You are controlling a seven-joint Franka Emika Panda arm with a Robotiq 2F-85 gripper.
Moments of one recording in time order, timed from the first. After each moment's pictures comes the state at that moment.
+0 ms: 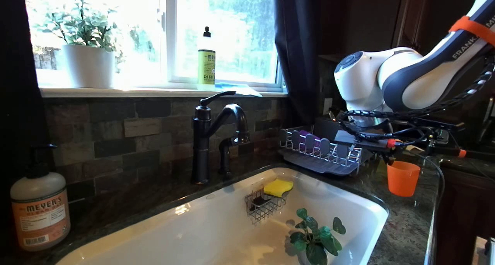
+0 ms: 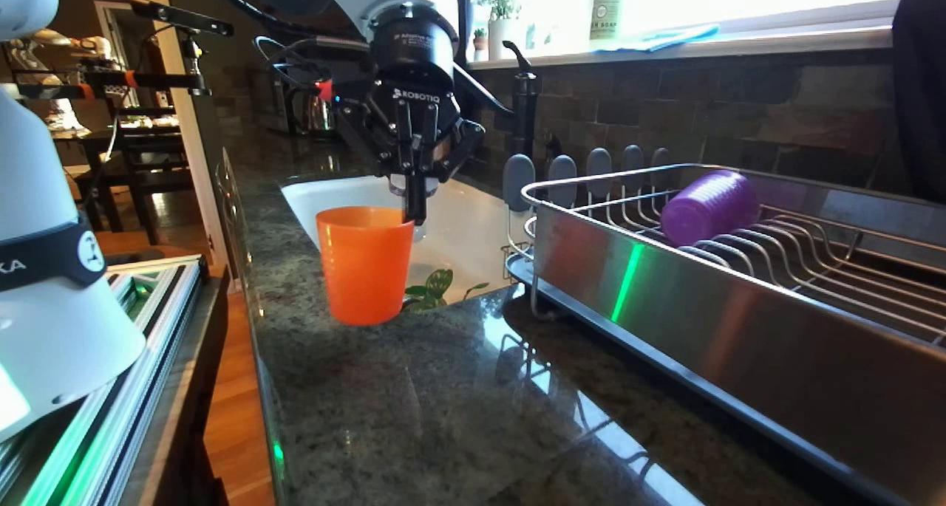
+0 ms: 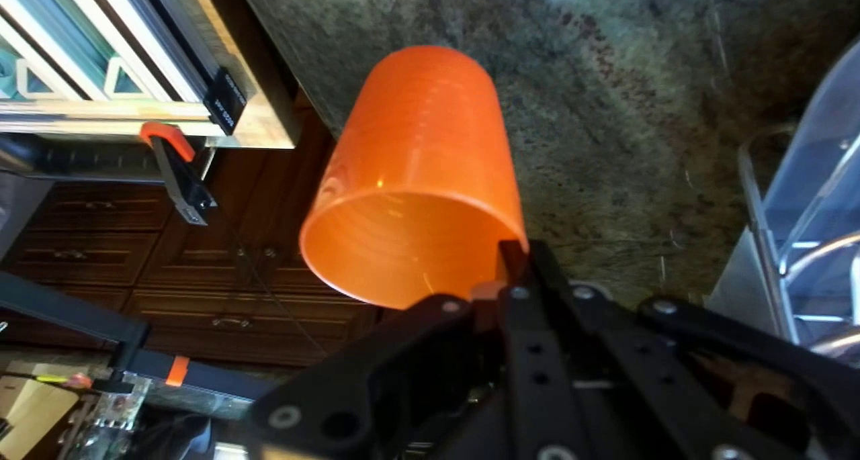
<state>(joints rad) -0.10 -0.29 0.10 -2.75 -0.75 2.09 2.16</state>
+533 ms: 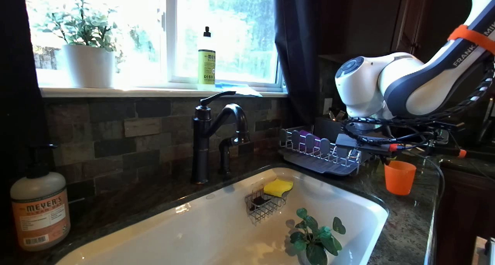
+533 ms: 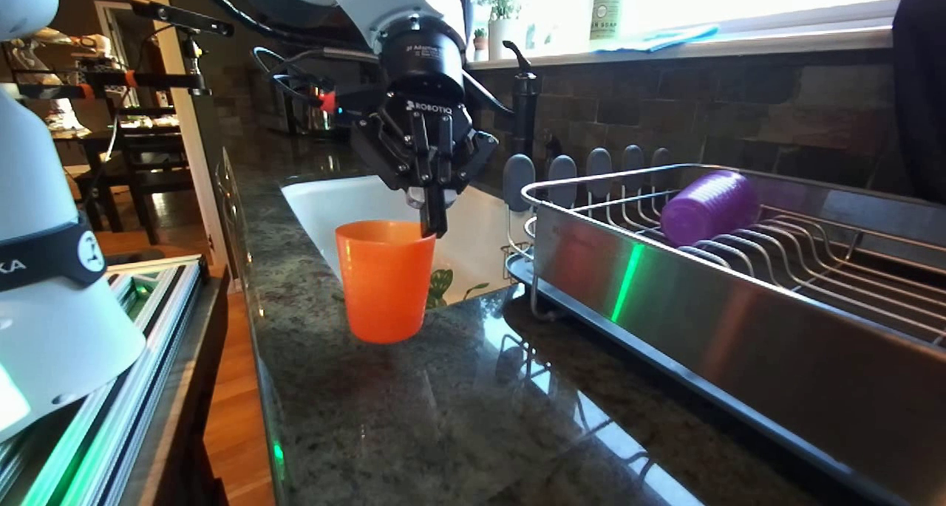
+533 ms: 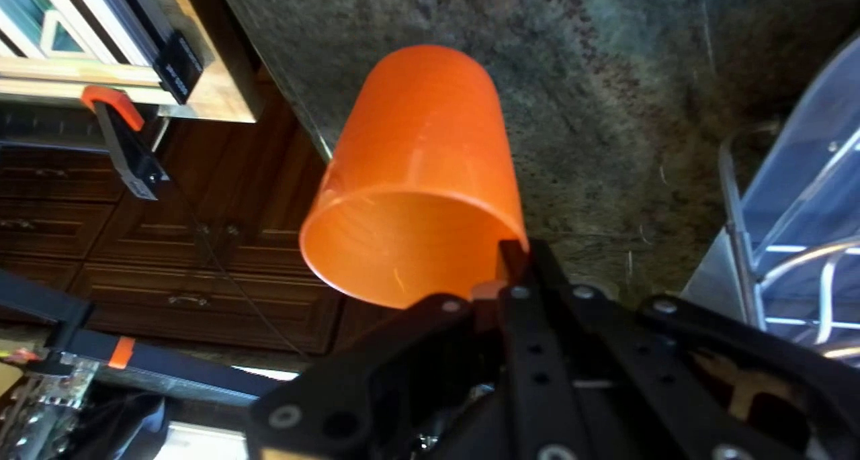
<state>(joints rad) -0.10 -0.25 0.07 -2.75 -0.86 2.15 2.16</state>
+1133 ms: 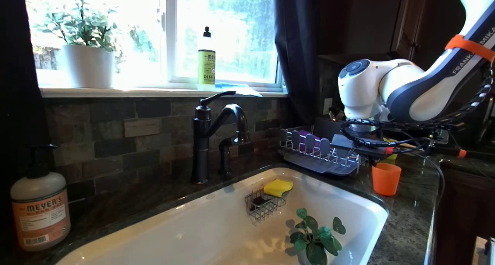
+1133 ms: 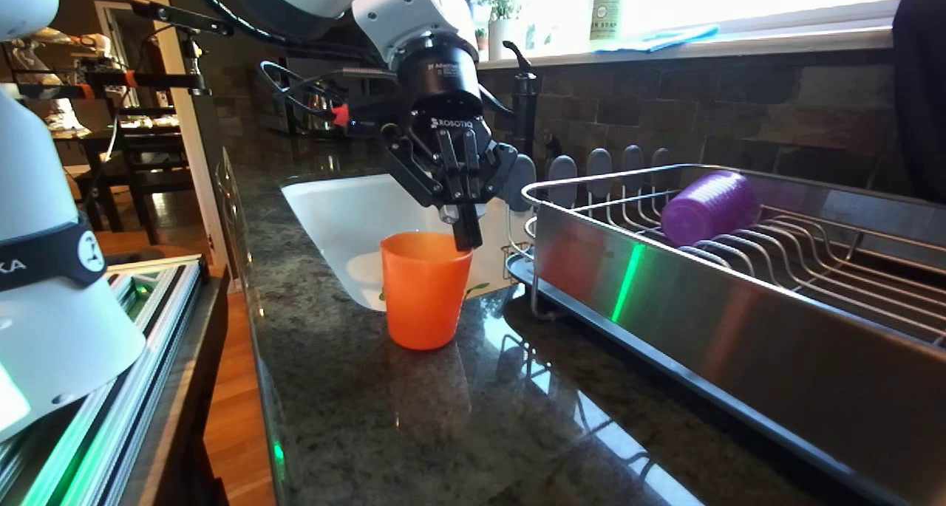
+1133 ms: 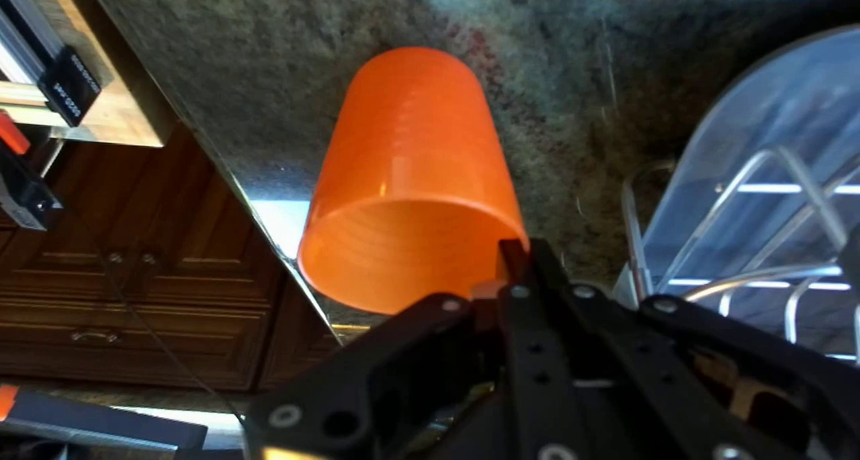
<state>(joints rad) -0.10 -0.20 0.01 -2.74 -0.95 2.31 2.16</state>
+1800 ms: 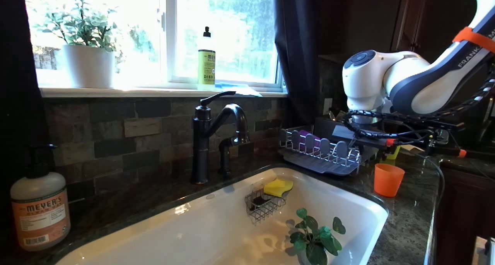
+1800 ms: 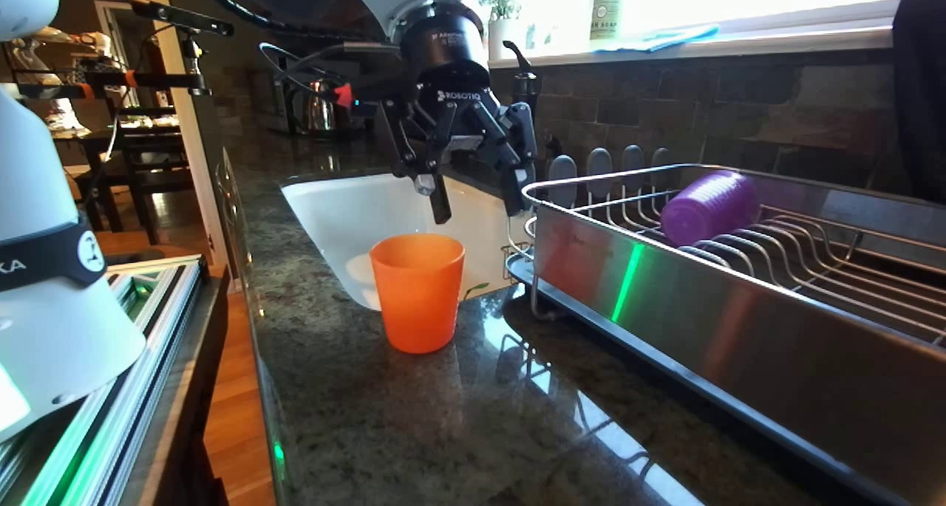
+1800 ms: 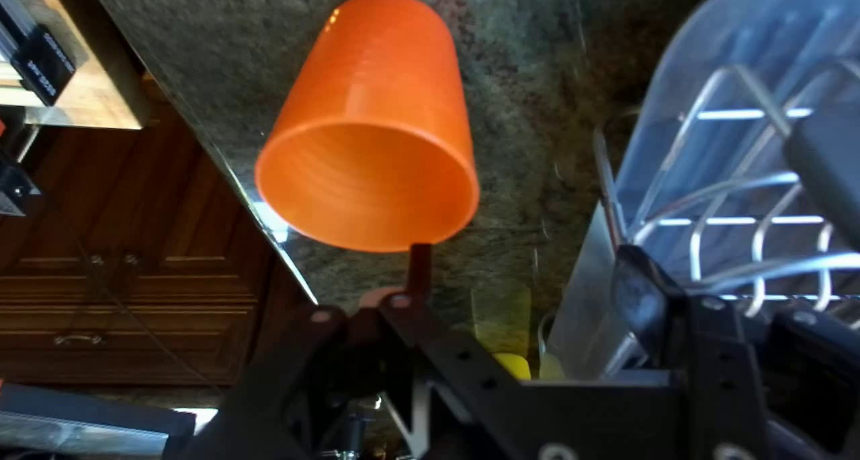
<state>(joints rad) -0.10 -0.28 -0.01 -2.75 -0.95 2.31 2.13</state>
